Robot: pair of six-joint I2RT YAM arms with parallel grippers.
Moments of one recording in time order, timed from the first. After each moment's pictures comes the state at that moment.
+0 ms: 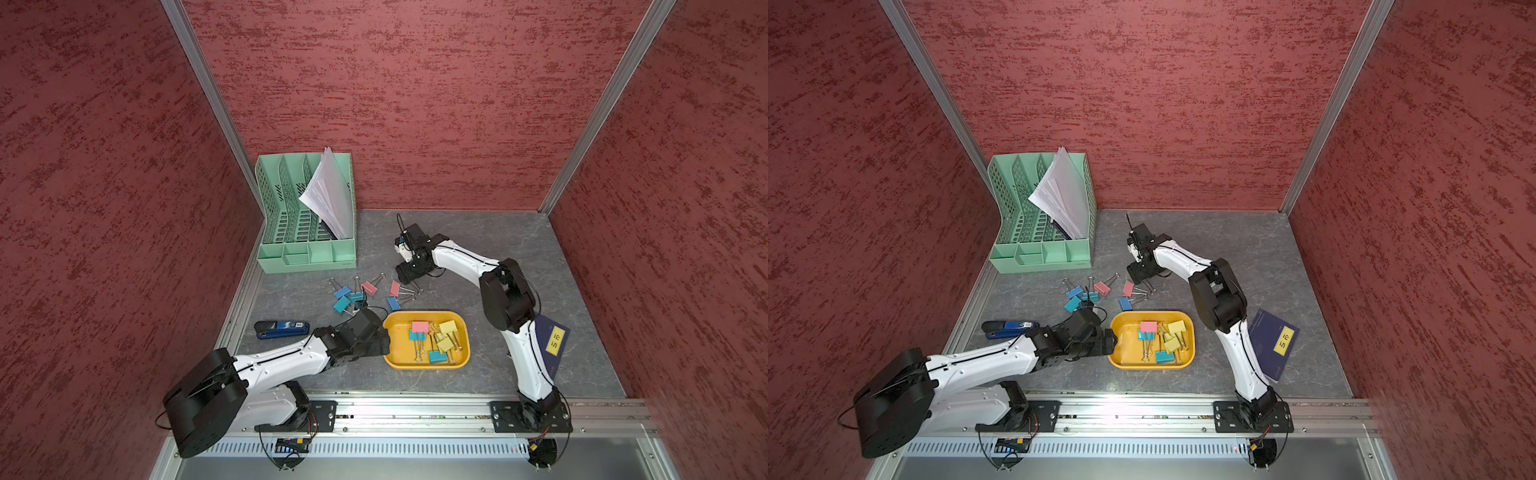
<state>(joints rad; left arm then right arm) -0.86 1.19 0.47 -0.30 -0.09 -0.87 0.59 2.28 1.83 -0.75 -0.07 0.04</state>
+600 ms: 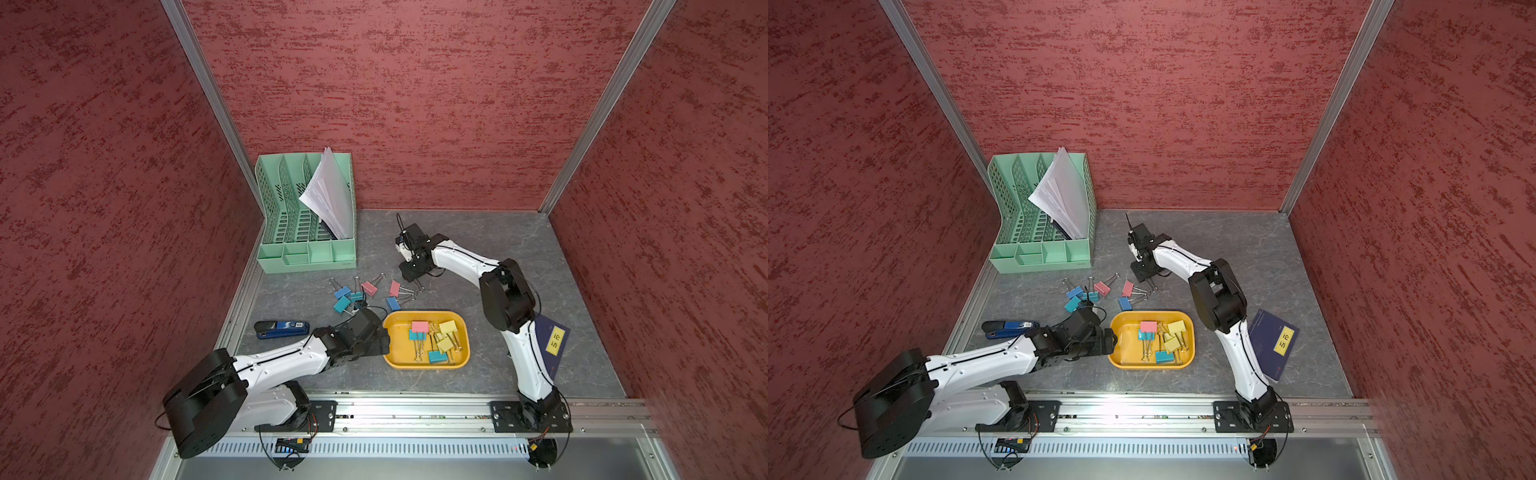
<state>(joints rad) -0.85 1.19 0.47 -0.30 -0.09 -0.87 0.59 2.26 1.84 -0.75 0.00 0.03</state>
